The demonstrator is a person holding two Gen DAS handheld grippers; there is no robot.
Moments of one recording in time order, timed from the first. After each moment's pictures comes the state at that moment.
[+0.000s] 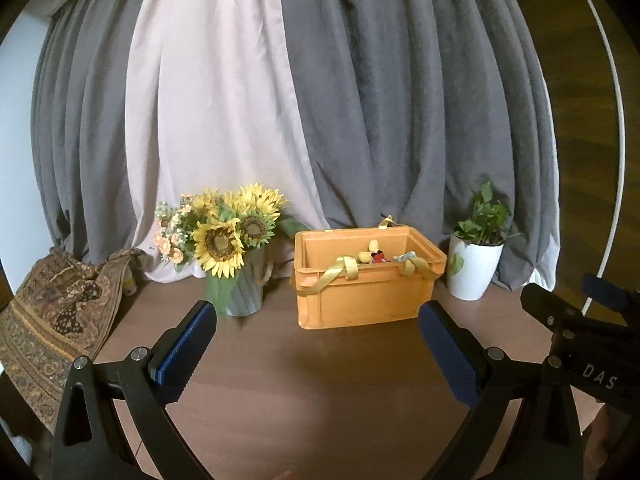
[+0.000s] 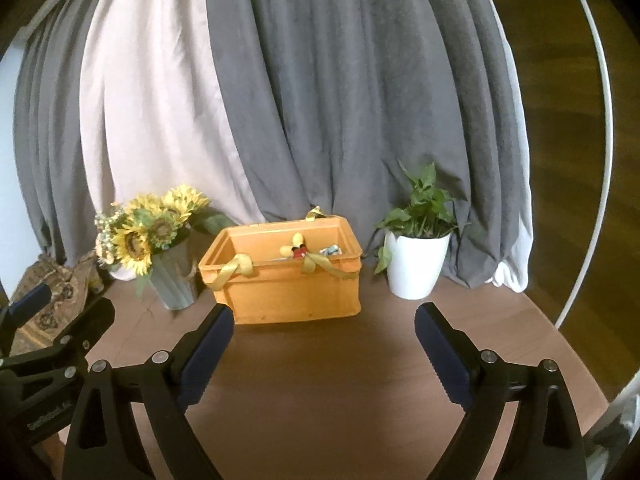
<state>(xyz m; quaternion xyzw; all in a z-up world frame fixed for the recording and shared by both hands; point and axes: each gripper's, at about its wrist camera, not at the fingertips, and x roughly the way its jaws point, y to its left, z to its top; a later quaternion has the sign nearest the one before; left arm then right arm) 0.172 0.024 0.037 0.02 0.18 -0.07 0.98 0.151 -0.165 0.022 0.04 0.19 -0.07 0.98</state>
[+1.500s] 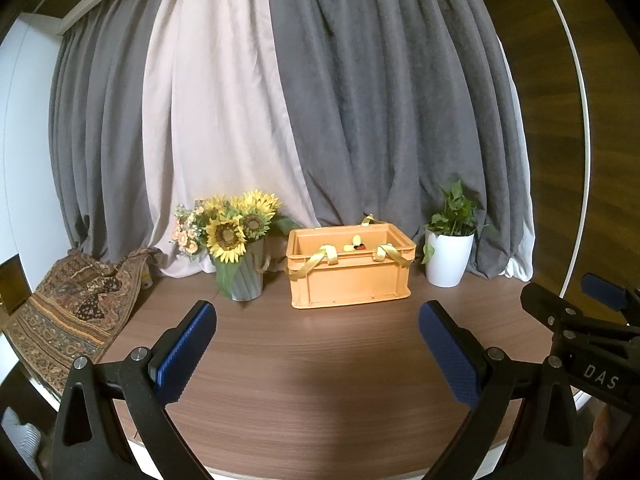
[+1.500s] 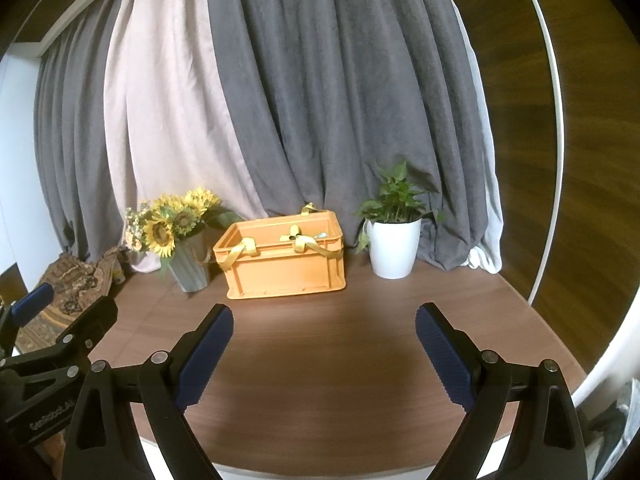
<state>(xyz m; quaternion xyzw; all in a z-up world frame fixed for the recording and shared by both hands) 0.067 0.000 0.043 0.03 0.17 -0.06 0.98 0.042 -0.192 0.019 0.04 0.18 -0.06 0.98</state>
